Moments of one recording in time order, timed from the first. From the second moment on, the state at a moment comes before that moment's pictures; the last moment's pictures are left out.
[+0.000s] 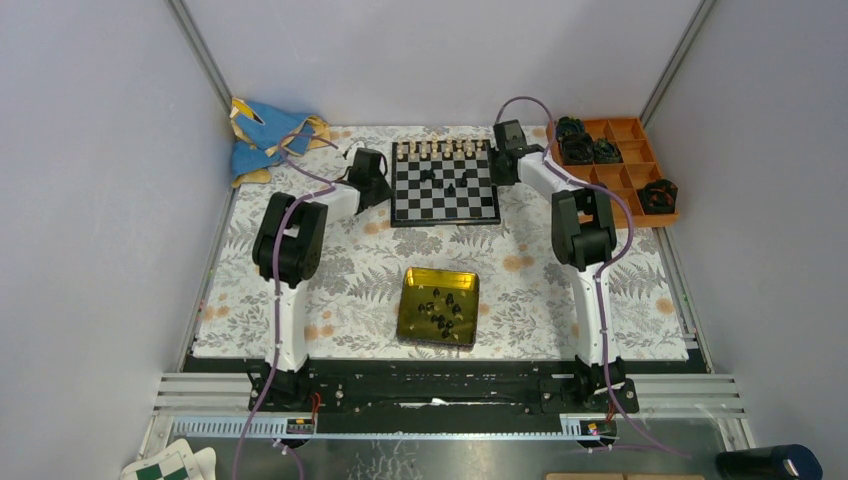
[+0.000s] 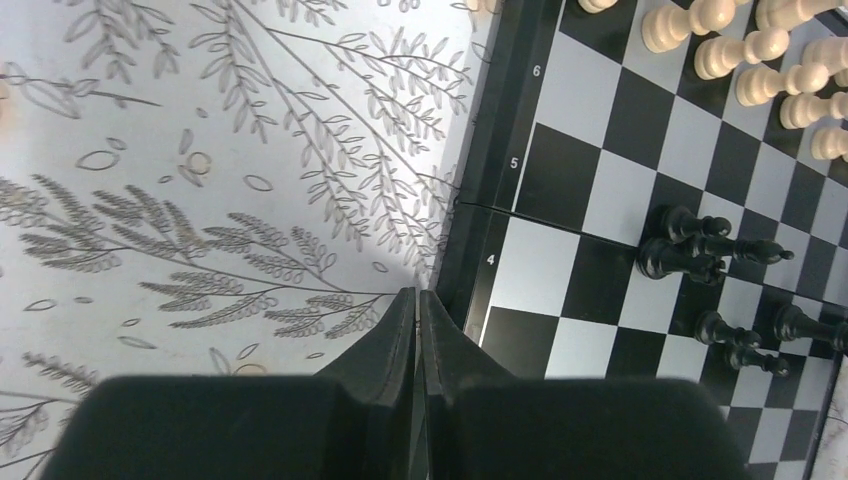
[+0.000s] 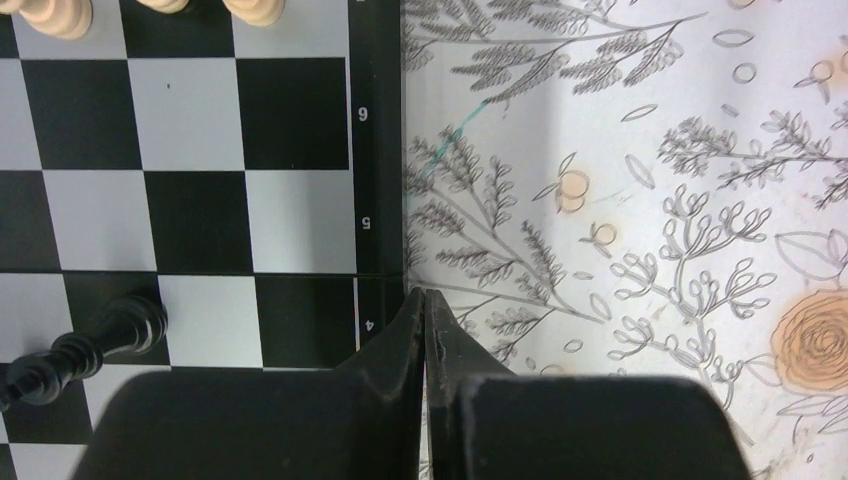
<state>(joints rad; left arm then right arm) -0.26 2.16 1.41 0.02 -0.07 -0.72 0.28 2.40 1.95 -0.47 0.10 0.20</state>
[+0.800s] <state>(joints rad) -0.25 2.11 1.36 -0.04 -0.18 -0.69 0.37 2.24 1.68 -0.39 0.13 0.23</state>
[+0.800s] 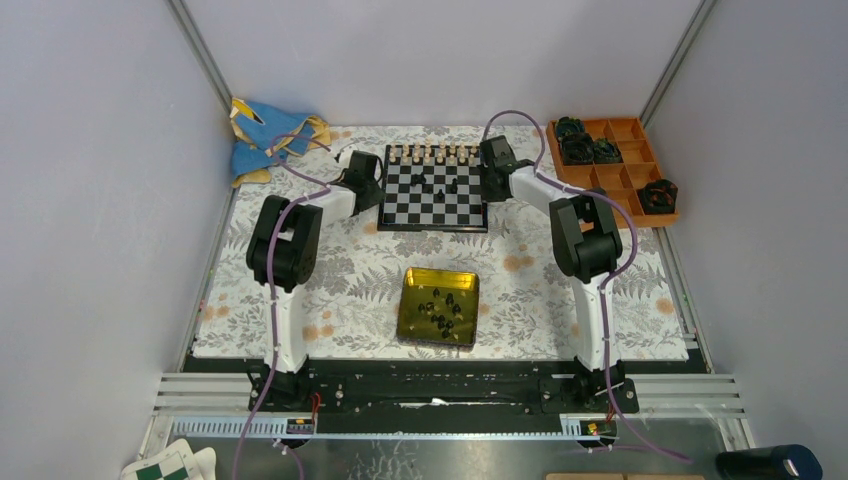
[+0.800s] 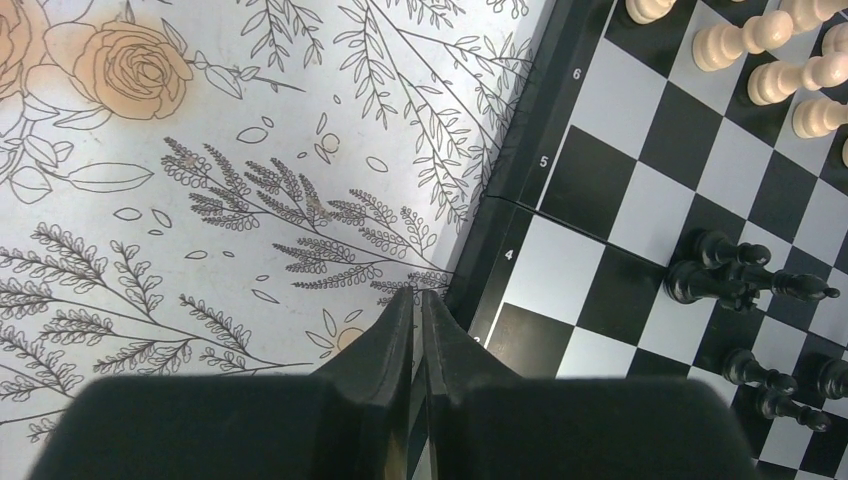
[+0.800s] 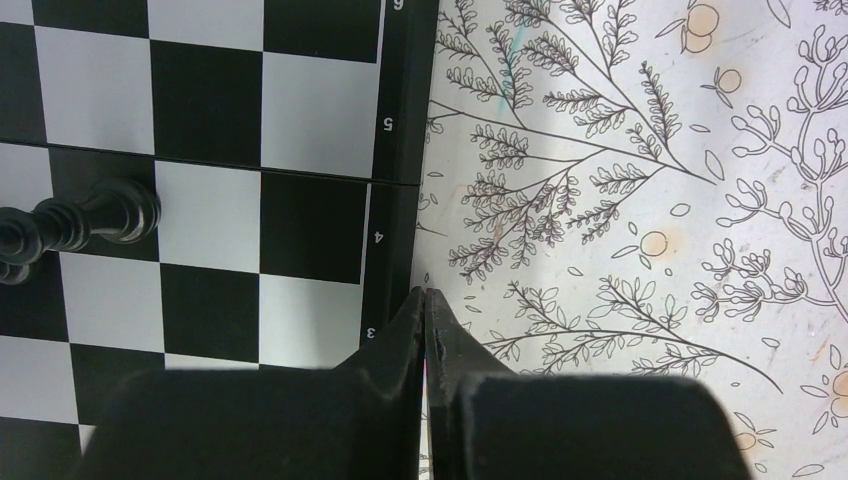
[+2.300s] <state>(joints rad) -0.27 1.84 1.11 -0.08 -0.24 -0.70 0.36 2.02 1.57 -0.38 0.13 0.20</state>
